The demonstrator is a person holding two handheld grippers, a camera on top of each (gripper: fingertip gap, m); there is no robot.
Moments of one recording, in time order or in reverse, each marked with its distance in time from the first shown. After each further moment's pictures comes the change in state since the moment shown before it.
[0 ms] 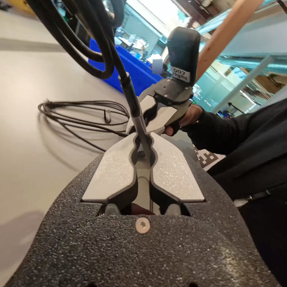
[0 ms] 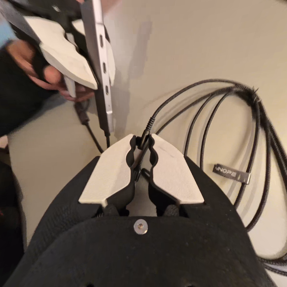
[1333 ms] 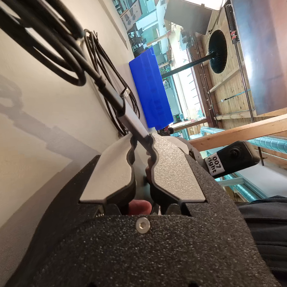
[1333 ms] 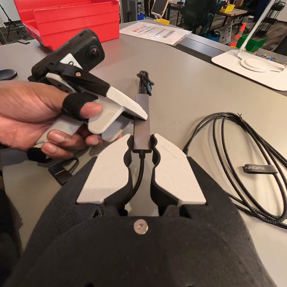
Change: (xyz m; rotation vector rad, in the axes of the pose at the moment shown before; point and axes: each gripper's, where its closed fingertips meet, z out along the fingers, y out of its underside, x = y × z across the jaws) left arm 0.029 0.059 0.002 0.336 -0.253 -0.662; right arm -0.085 0.016 -0.013 0.330 0.234 -0.168
